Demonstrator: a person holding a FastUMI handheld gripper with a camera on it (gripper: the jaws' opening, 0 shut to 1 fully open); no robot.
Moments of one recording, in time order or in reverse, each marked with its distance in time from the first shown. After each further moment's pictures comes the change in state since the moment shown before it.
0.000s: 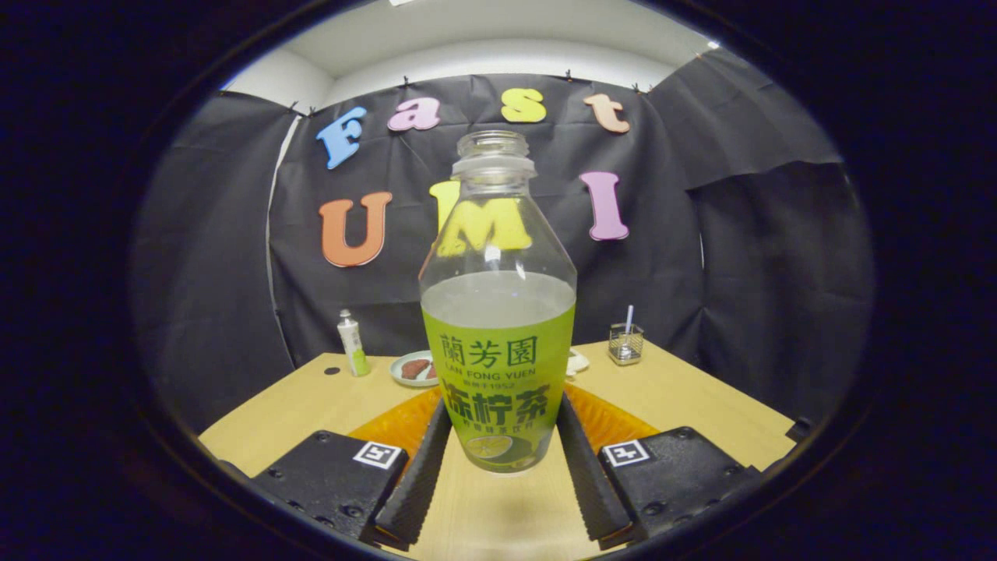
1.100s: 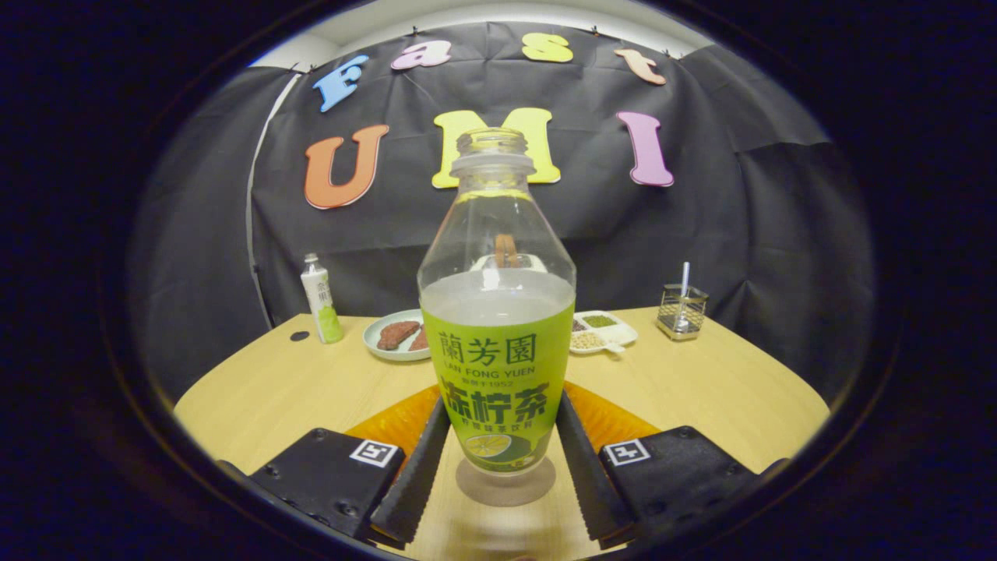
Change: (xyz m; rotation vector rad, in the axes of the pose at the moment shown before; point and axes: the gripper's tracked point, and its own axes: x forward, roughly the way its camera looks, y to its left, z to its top) arm 0.177 0.018 -0.079 -0.023 0.196 0.040
